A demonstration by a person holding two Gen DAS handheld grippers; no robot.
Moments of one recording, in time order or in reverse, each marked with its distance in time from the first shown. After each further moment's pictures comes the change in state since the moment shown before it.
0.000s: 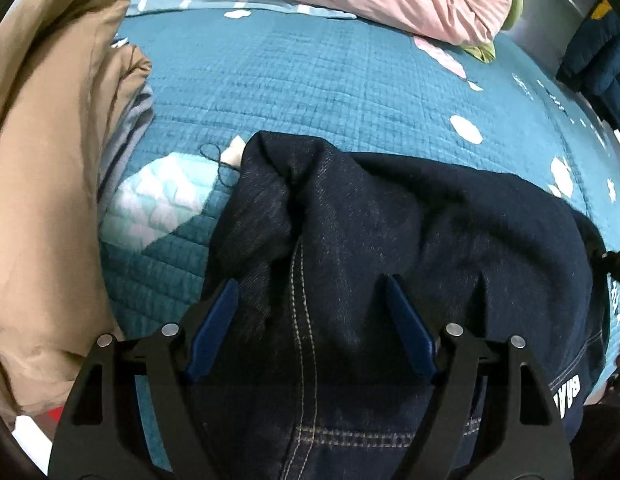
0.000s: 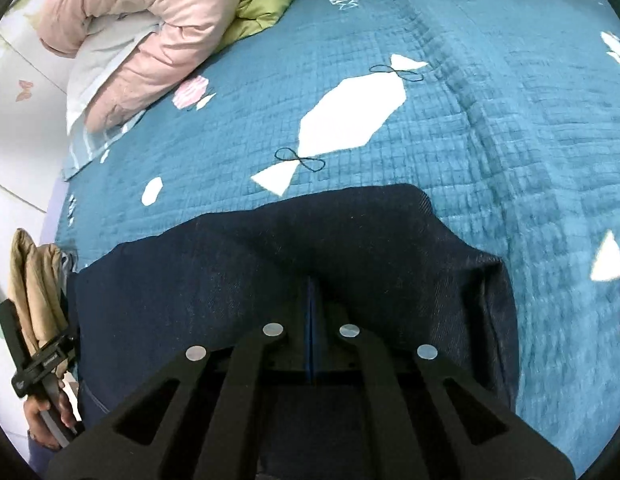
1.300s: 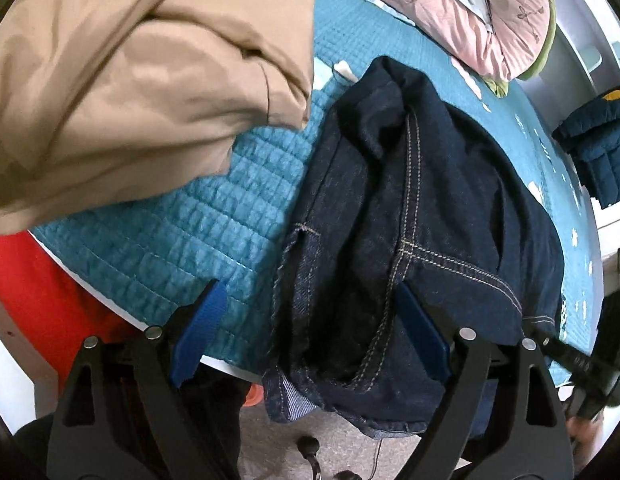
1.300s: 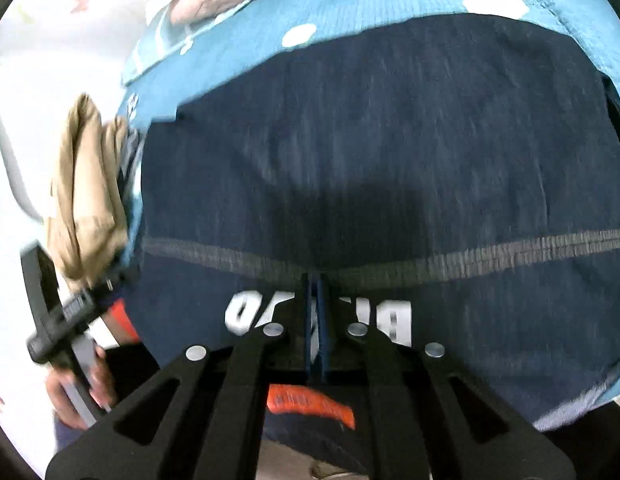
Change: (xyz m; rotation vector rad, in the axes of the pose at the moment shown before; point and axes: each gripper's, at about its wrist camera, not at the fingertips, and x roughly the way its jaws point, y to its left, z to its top) left arm -0.034 0.076 -0.091 -0.286 0.046 -0.170; right arm 0.005 0.103 -0.142 -0.101 0.177 0.138
